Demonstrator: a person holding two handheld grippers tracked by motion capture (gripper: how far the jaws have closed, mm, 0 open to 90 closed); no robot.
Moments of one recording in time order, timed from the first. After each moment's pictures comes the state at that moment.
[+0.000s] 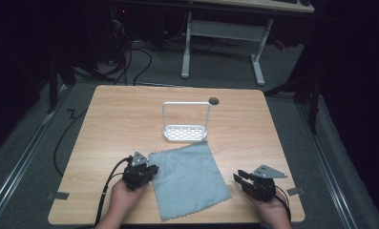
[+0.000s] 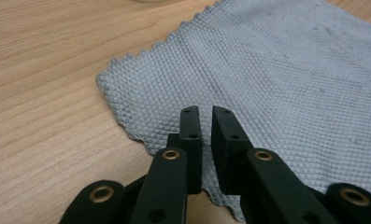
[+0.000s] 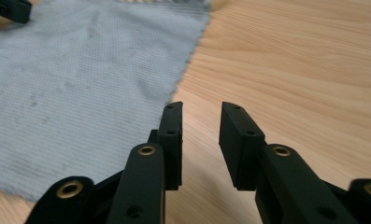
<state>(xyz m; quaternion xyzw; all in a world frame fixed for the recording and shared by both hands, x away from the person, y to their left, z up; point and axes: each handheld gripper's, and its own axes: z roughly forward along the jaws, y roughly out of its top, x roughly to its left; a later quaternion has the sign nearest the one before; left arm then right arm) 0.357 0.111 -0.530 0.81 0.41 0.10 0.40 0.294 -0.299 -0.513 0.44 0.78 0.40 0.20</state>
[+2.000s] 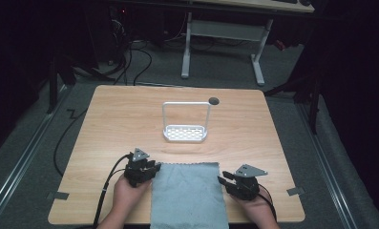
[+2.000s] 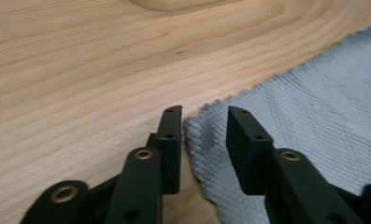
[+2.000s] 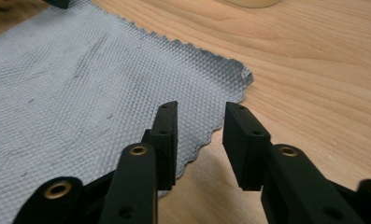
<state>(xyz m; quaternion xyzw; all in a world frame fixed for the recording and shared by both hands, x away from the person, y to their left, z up) 0.367 0.104 -0.533 0.79 0.43 0.10 0.41 0.303 -0.260 -0.521 0.41 0.80 0.39 0.17</state>
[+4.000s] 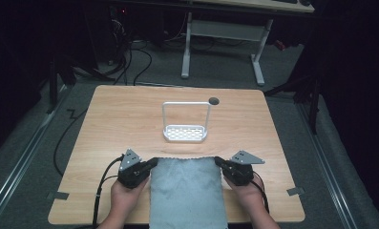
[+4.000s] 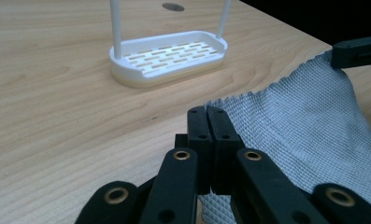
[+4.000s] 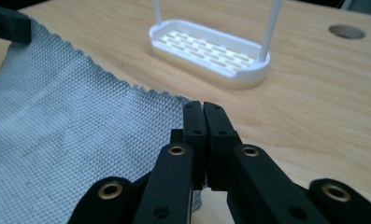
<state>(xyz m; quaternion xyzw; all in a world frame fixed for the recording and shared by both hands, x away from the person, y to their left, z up) 0.343 0.120 -0.501 0.75 0.39 0.15 0.52 0.330 -0.241 -0.491 0.40 0.77 0.45 0.22</state>
